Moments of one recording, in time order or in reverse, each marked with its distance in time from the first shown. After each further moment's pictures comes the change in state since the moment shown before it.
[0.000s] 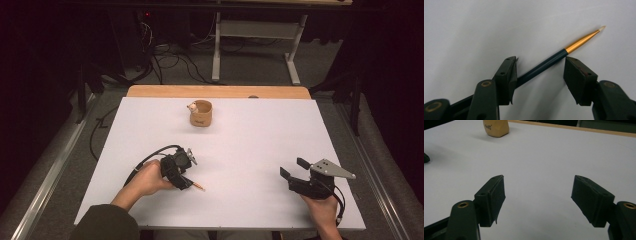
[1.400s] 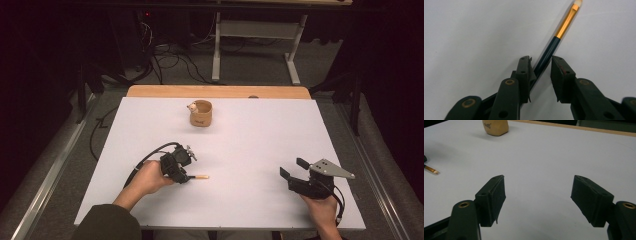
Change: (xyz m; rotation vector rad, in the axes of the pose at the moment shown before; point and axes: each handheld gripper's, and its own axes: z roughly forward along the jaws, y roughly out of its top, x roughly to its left) left arm 0.005 0.004 -0.002 0.020 0.009 -0.082; right arm 0.001 0.000 0.001 0.007 -0.005 -0.003
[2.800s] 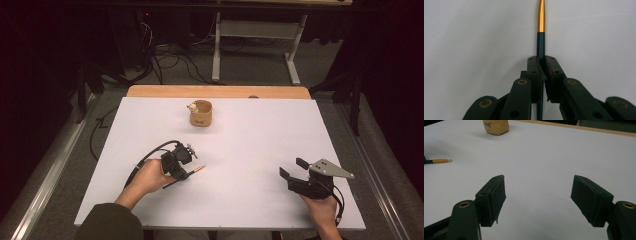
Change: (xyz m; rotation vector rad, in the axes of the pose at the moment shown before) left arm 0.003 0.005 0.000 0.031 -0.007 -0.027; right arm 0.001 0.000 0.001 0.003 -0.001 -0.006
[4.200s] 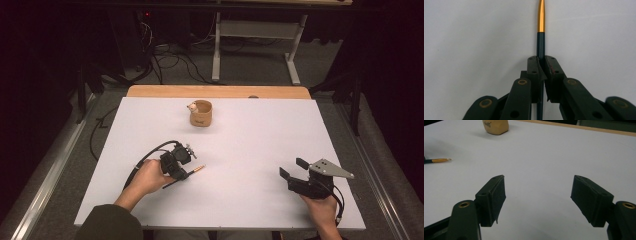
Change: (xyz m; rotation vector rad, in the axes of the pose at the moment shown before) left arm 0.001 -0.003 -0.001 -0.020 -0.005 0.003; right arm 0.000 0.000 0.000 0.001 0.001 -0.001
